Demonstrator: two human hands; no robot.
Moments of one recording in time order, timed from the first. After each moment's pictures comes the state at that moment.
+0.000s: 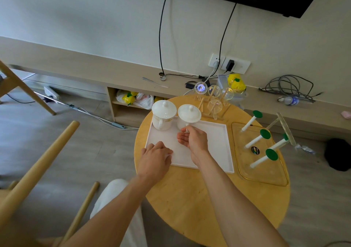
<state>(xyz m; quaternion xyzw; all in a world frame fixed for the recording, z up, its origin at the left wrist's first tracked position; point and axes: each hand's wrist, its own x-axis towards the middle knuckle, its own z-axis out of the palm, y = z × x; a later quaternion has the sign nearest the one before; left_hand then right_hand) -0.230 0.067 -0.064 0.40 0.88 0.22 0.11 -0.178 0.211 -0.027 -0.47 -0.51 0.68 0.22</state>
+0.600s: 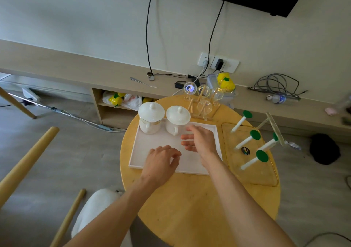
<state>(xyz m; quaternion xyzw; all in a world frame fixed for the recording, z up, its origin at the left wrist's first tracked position) -0.212 0.109 -0.059 0.47 0.82 0.30 0.11 -0.146 0.248 -0.007 -0.49 -0.59 0.61 0.20</state>
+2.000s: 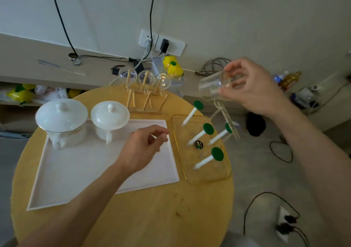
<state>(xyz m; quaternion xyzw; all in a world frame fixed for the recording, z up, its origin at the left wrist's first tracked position) -0.204 0.239 -0.052 0.47 0.64 0.52 0.29 -0.036 0.391 0.168 -0.42 -0.88 0.17 0.15</state>
